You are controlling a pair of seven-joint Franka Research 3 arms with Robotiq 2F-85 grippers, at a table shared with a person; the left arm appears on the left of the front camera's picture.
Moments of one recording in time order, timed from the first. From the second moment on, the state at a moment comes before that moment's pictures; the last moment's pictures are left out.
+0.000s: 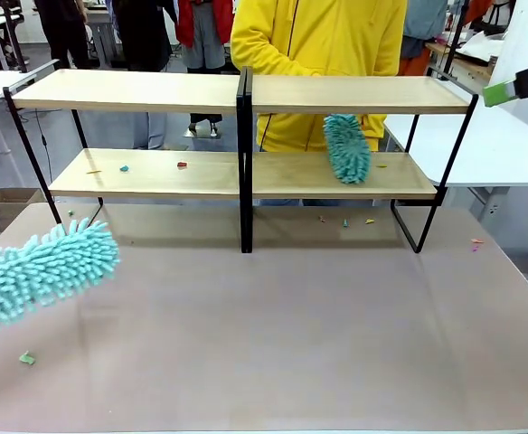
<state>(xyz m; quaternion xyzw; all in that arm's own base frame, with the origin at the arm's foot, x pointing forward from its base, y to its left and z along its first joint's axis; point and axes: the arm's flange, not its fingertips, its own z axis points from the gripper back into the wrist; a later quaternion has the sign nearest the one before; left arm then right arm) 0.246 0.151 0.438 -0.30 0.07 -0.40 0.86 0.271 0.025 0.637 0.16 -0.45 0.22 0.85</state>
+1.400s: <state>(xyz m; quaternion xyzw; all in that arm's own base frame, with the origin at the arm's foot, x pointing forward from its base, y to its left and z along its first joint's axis) 0.254 0.068 0.455 -0.28 0.07 -0.17 0.94 0.271 0.025 0.637 0.16 -0.45 0.22 0.85</state>
